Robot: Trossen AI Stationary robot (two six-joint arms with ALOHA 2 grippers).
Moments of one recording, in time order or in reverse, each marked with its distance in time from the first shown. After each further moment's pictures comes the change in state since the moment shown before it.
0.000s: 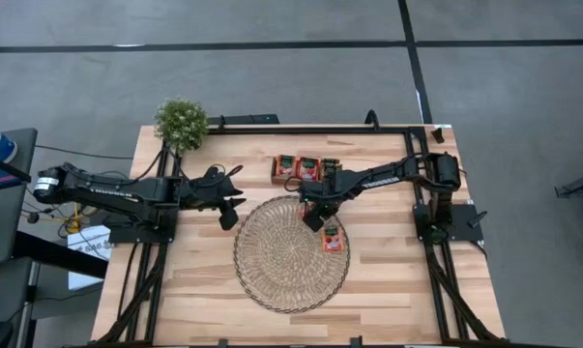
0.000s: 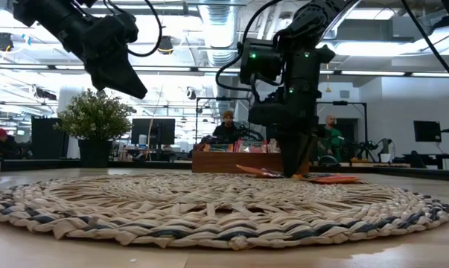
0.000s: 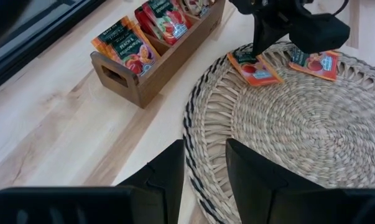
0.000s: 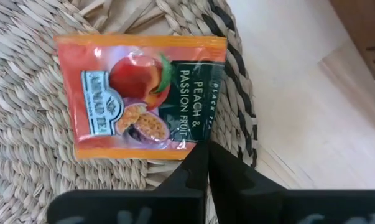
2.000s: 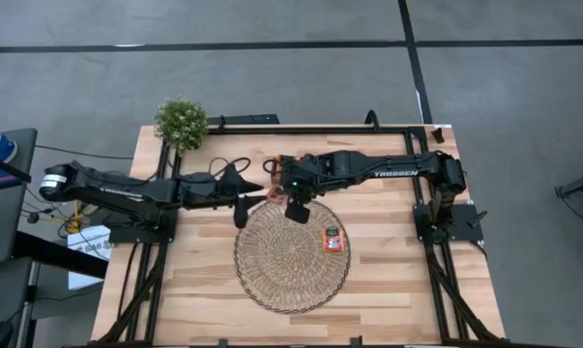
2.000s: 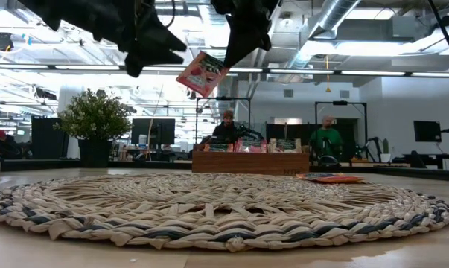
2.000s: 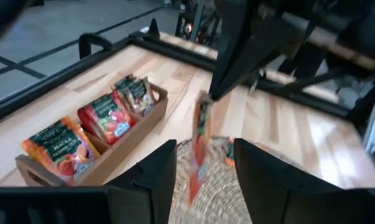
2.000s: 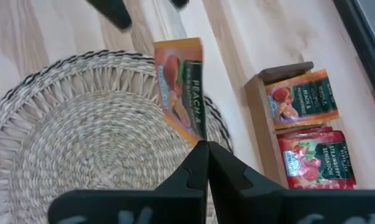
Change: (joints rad) left arm 0.001 0.109 0.003 0.497 0.083 0.006; right arm 0.080 -0.029 0.595 -0.261 0.157 -0.446
